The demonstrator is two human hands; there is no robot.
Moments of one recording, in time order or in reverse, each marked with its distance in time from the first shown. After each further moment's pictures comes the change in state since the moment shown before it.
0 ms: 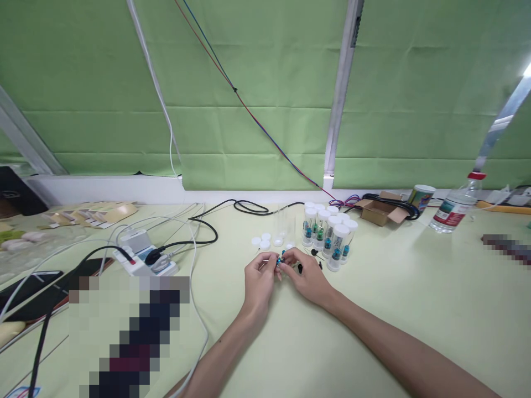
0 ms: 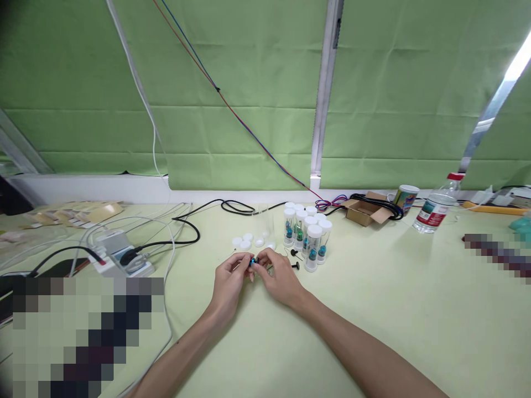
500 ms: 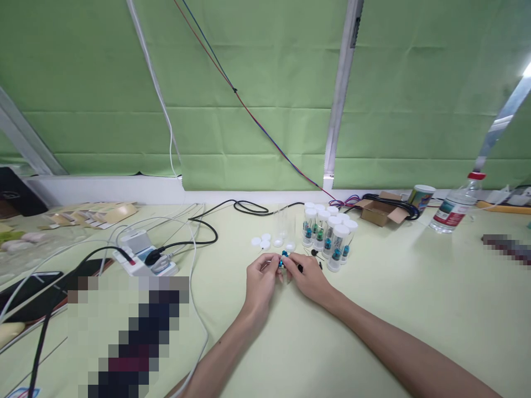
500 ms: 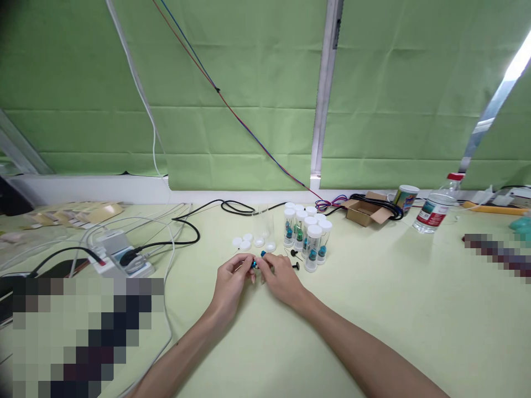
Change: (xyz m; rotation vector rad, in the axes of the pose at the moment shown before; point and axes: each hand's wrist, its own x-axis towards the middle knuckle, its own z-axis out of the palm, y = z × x) left_hand -0.002 0.003 0.001 0.031 -0.052 0.003; right_hand 0.002 0.001 0.000 -0.059 -0.032 0.041
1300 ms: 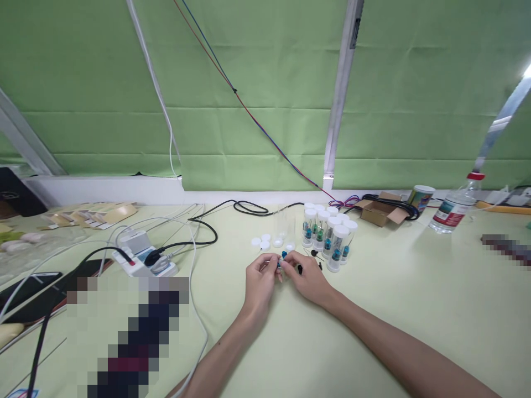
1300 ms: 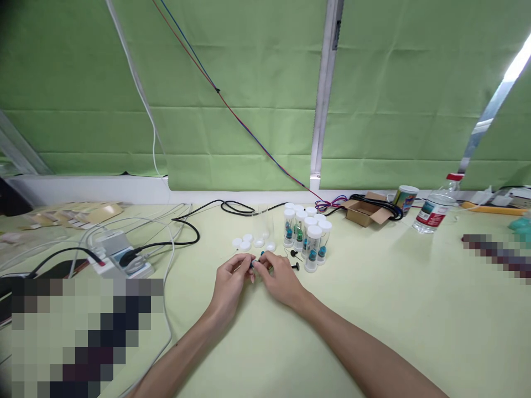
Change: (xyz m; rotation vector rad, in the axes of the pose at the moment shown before) left_hand 0.001 -0.001 -0.001 -0.011 0.023 -0.013; right_hand -0.001 -0.003 -0.001 0.042 0.005 -0.007
